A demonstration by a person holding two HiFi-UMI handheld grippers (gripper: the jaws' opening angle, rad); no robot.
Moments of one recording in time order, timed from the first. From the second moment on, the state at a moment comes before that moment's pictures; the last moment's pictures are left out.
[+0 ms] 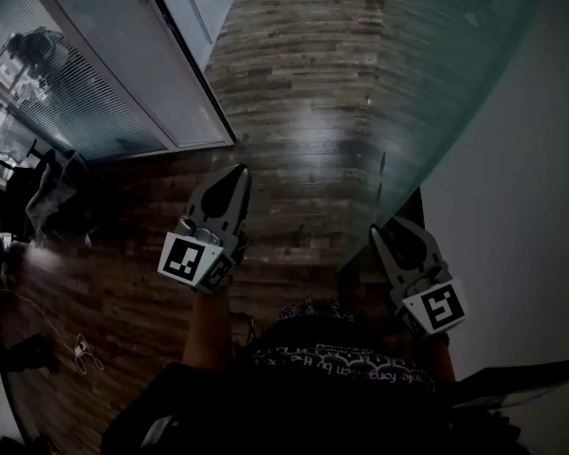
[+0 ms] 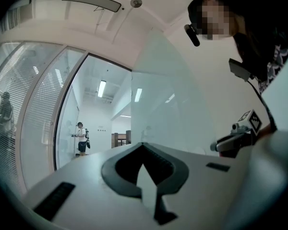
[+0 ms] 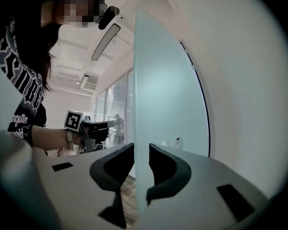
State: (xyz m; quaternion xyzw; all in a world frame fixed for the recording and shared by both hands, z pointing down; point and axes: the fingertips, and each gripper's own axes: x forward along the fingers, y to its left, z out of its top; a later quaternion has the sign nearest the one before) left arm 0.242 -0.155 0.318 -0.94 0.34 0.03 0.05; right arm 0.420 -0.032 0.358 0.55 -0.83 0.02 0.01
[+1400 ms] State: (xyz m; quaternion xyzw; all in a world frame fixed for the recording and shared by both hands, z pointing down) left arm 0.072 -0.129 0.315 -0.87 0.49 0.03 0.06; right arm 0.258 -0.154 0.351 0.43 -0.90 0.00 0.02
